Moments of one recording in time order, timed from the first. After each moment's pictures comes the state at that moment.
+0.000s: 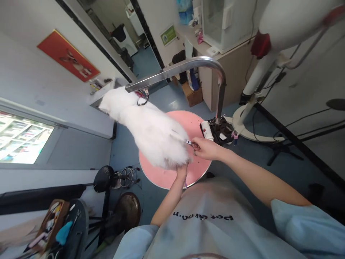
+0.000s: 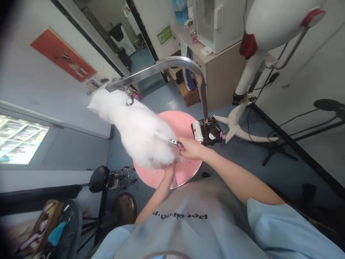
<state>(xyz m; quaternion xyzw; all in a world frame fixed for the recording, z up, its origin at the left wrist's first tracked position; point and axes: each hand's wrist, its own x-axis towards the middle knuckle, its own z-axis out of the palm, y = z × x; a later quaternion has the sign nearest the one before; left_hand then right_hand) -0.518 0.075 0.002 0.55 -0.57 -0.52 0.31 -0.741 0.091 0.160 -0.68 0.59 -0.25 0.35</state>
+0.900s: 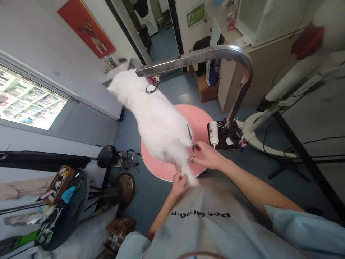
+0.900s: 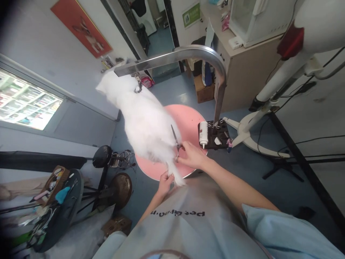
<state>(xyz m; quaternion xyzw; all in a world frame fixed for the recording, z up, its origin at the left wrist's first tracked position) -0.497 0.157 0.035 0.58 -0.47 -0.59 0.30 -0.731 0.088 0.114 -0.69 0.55 -0.28 0.37</state>
